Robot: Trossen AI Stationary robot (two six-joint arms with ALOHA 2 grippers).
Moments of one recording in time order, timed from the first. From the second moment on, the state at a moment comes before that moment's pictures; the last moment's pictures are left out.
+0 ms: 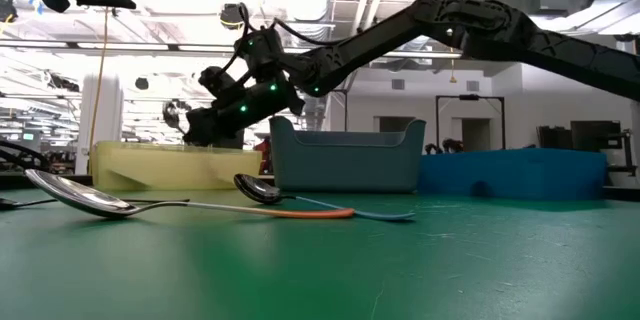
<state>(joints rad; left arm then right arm) -0.28 0.46 0.73 -0.78 -1.32 -0.72 -0.28 2.68 2.29 0.07 -0.02 -0.33</state>
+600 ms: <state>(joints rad) -0.28 0.46 0.73 -0.78 -1.32 -0.72 -0.28 2.68 2.29 0.09 -0.02 -0.32</state>
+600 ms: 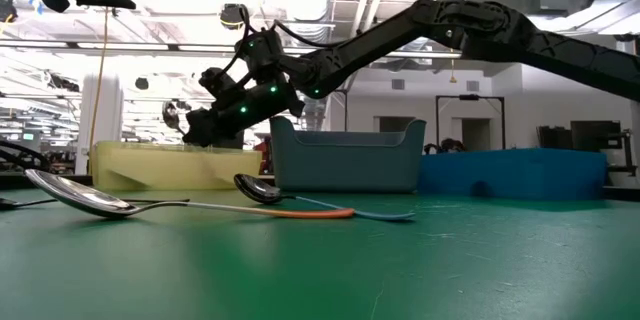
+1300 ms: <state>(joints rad) -0.28 0.46 0.73 -0.85 -1.32 -0.79 -0.28 2.68 2.29 0.09 -0.02 -0.32</state>
